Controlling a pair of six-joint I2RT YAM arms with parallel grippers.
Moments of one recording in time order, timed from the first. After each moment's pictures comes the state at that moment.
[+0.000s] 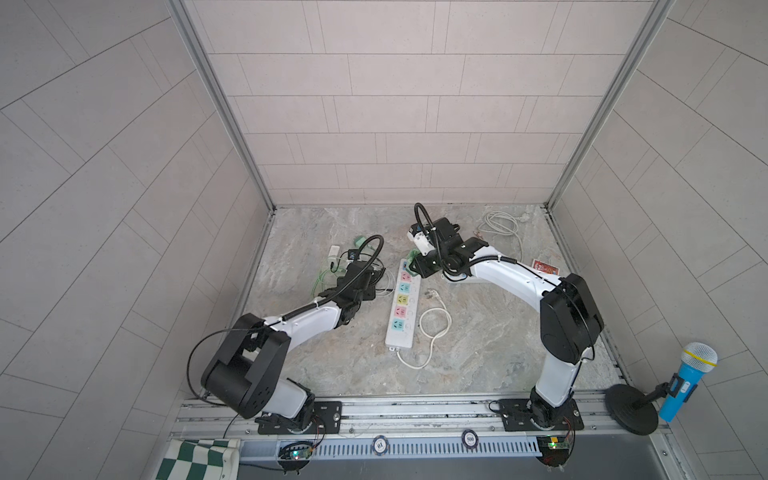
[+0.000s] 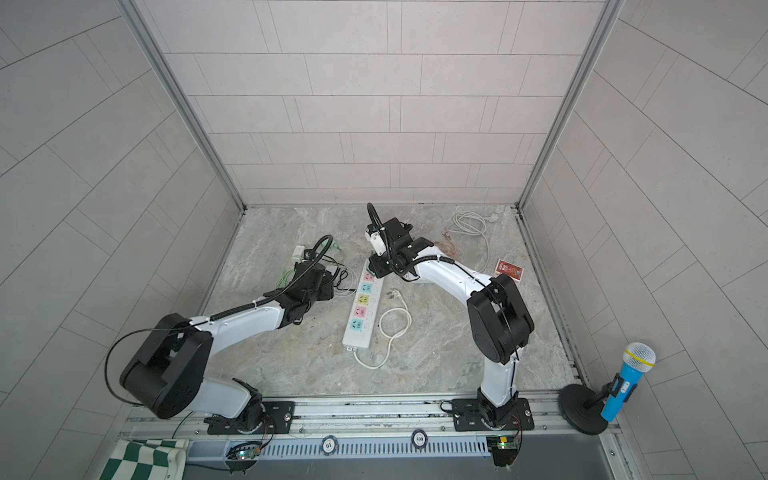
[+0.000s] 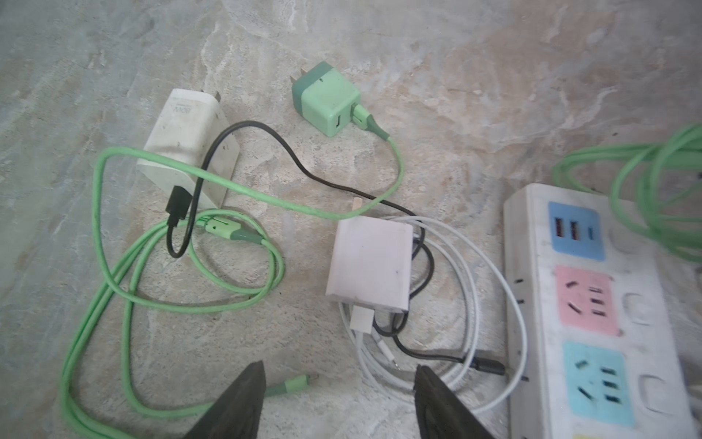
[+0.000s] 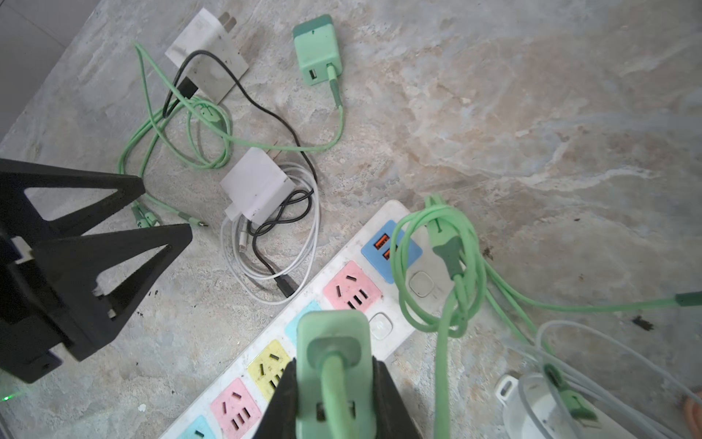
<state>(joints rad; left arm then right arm) -0.50 1.43 0.68 -0.02 -0.33 -0.40 0.57 1.82 1.44 -0.51 -0.17 0.08</state>
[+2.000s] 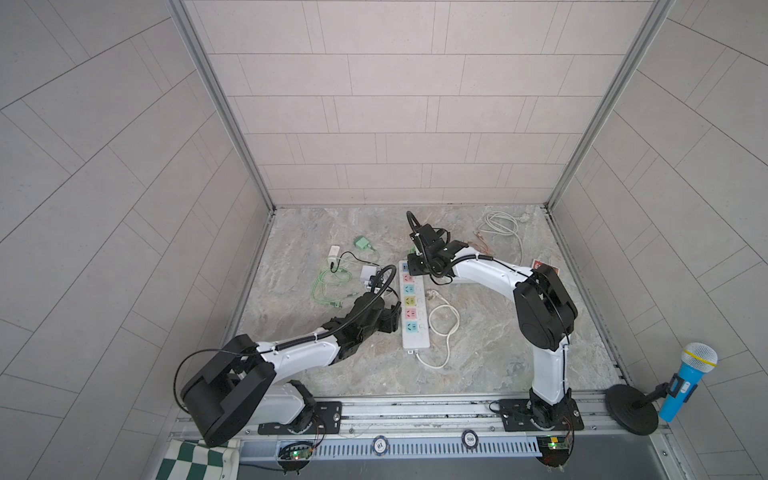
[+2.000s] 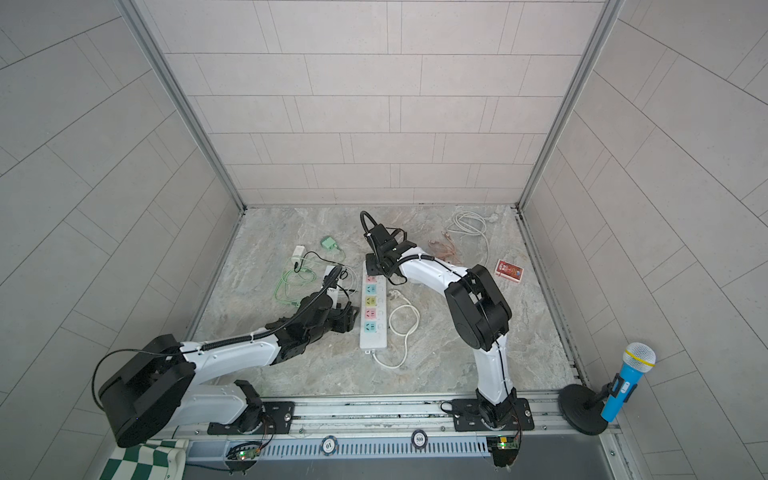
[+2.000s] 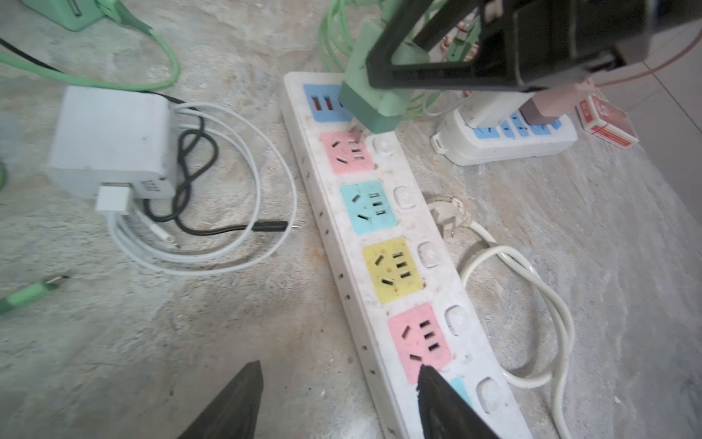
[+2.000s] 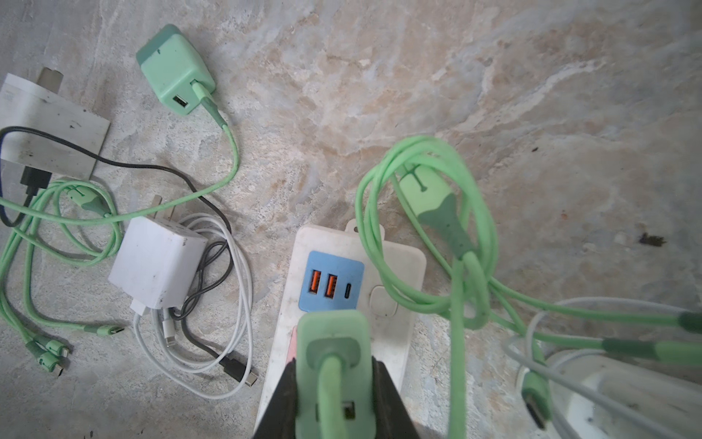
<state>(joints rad) -0.76 1.29 0.44 0.19 -0.17 -0.50 0.62 1.97 1.50 -0.48 0.08 0.46</state>
